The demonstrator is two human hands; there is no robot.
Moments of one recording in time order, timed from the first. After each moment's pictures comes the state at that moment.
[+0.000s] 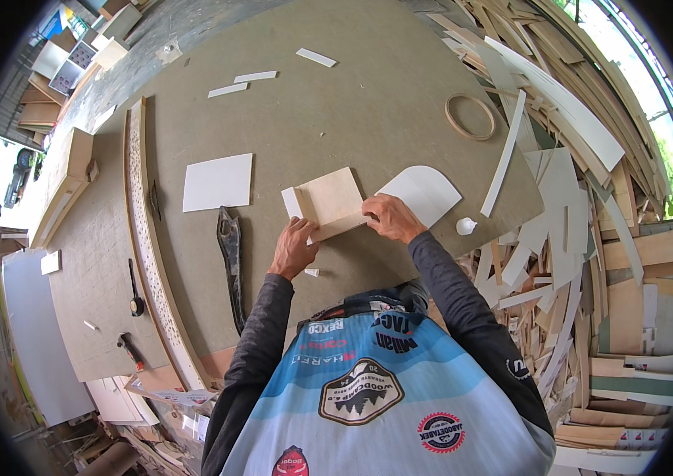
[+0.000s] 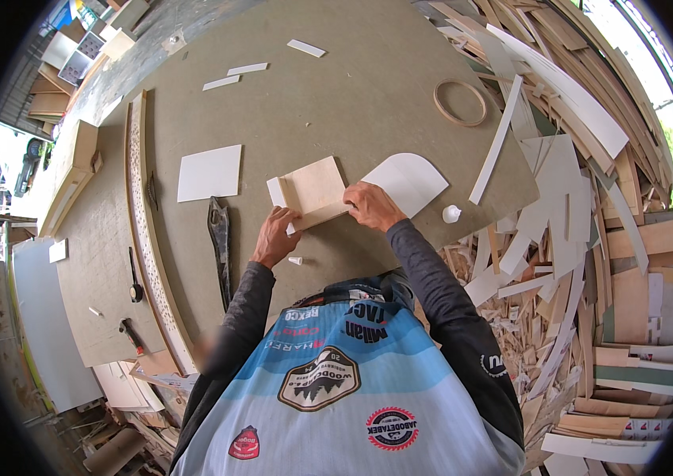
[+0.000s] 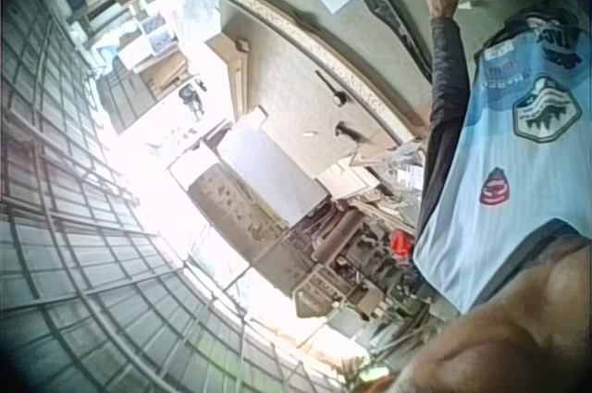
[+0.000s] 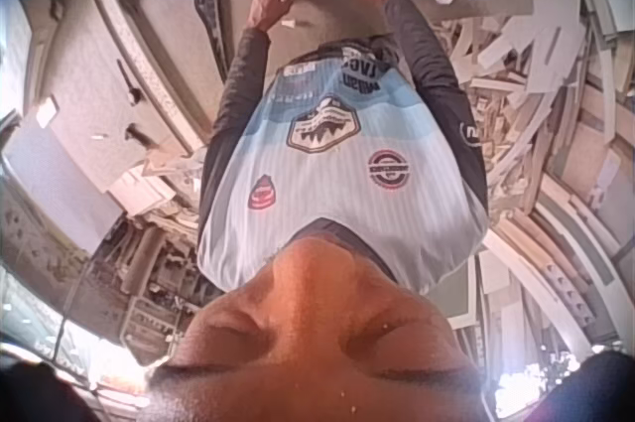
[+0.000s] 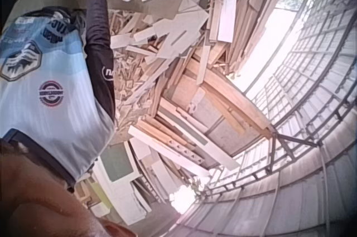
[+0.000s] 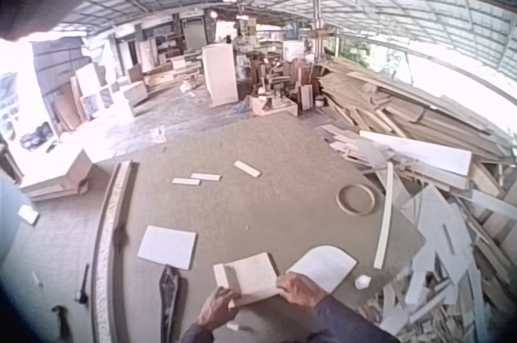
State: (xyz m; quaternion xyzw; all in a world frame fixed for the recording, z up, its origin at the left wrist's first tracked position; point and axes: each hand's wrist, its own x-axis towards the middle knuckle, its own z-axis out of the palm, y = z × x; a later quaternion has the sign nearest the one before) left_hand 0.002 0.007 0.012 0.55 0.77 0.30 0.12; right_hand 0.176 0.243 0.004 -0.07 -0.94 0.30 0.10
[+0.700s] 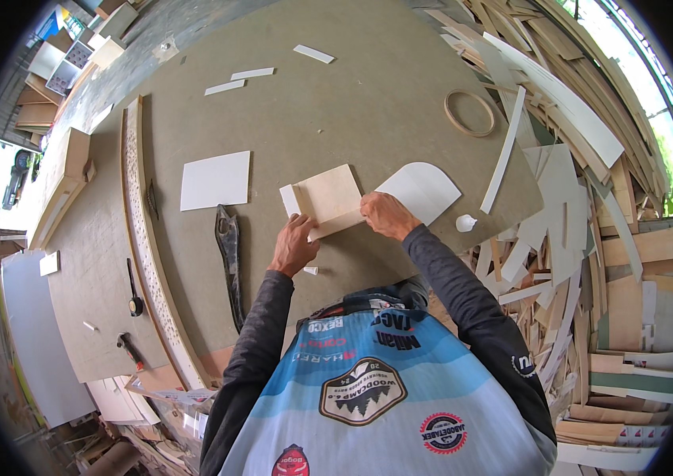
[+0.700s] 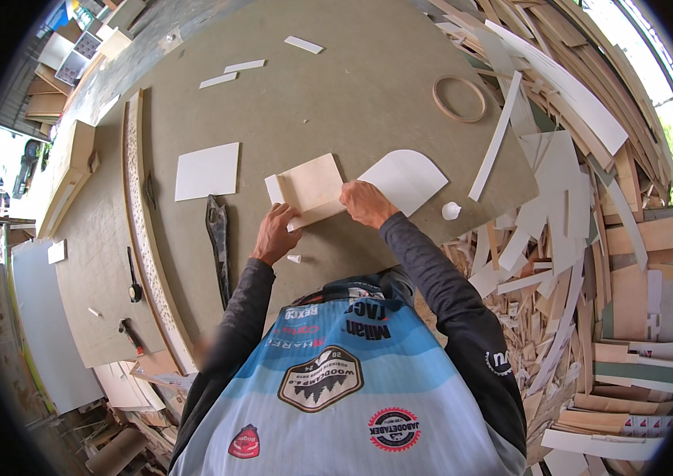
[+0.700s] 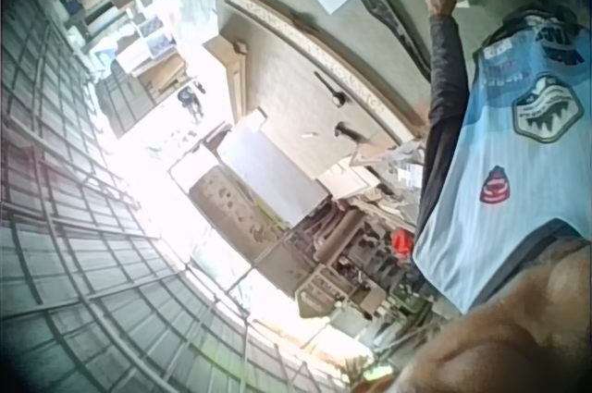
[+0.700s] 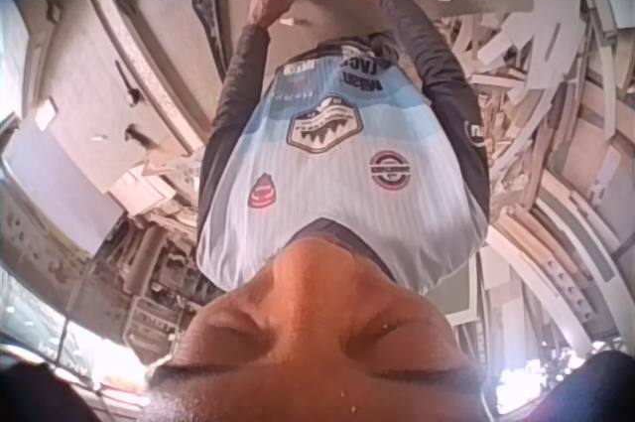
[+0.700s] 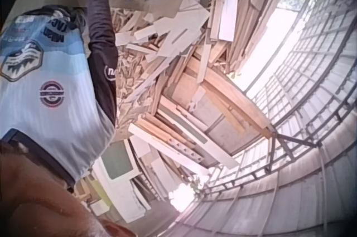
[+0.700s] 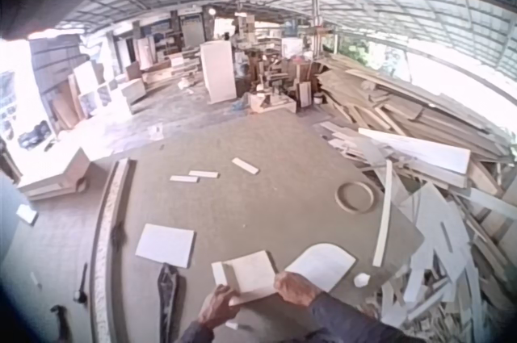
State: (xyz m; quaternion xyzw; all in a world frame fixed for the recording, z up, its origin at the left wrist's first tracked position) left_hand 0.002 0.011 0.011 0.55 0.77 0.29 0.12; right_hand 0.162 0.241 -0.013 -0.04 -0.97 0.22 0.10
